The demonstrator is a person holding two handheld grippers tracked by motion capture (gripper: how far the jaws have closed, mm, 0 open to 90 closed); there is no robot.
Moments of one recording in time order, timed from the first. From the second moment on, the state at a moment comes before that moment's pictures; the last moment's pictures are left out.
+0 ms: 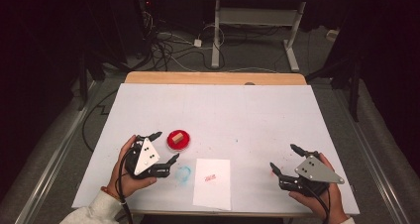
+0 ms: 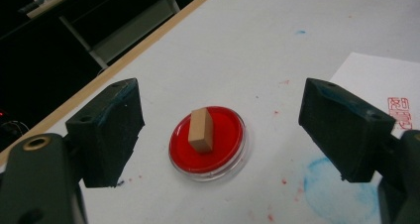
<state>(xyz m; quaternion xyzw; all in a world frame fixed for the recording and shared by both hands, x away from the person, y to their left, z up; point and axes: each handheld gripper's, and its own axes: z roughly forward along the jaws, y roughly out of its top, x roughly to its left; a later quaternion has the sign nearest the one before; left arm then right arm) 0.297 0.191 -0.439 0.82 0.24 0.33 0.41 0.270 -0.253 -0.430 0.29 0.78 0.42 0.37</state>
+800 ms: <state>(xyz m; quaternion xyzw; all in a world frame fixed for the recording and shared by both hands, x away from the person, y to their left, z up) 0.281 0.230 -0.472 0.84 0.27 0.30 0.37 0.272 -0.255 -0.436 0.30 0.76 0.43 0.38</state>
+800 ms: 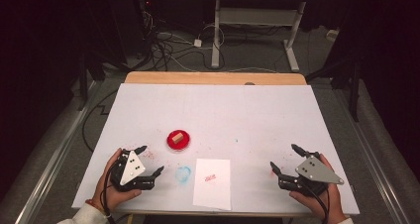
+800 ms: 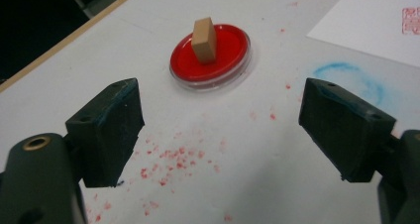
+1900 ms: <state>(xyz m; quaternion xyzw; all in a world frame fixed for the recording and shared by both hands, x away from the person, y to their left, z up) 0.266 0.240 -0.478 0.83 0.28 0.30 0.37 0.269 -0.252 -0.438 0.29 0.77 0.42 0.38</state>
